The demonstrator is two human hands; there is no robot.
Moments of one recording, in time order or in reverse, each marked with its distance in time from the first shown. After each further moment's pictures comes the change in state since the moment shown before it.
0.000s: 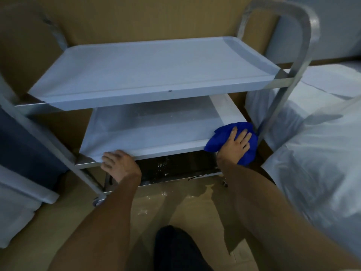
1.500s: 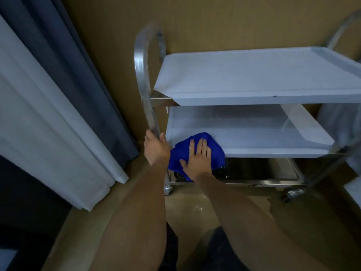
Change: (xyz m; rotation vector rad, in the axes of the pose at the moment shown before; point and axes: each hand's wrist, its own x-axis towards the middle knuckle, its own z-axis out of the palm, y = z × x) left_hand 0.076 -0.157 -0.089 -0.709 0.205 -0.086; right_hand -0.259 -0.253 0.047 -0.055 -0.146 -0.856
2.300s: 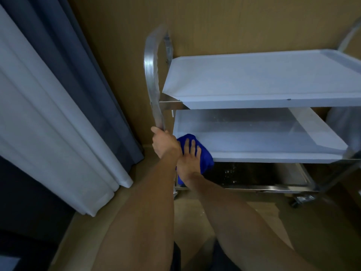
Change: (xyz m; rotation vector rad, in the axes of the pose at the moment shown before) left_hand 0.018 0.034 -0.013 -0.101 -0.013 -0.153; right_hand 0.025 -0.069 0.004 -0.033 0.002 -0.057
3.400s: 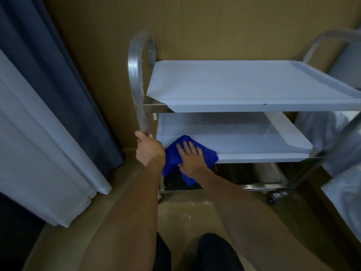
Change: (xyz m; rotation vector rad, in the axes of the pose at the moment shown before) left_hand -0.003 -0.013 0.024 0.123 0.094 0.078; right_hand 0.001 0.091 -0.024 0.029 -0.146 -0.082
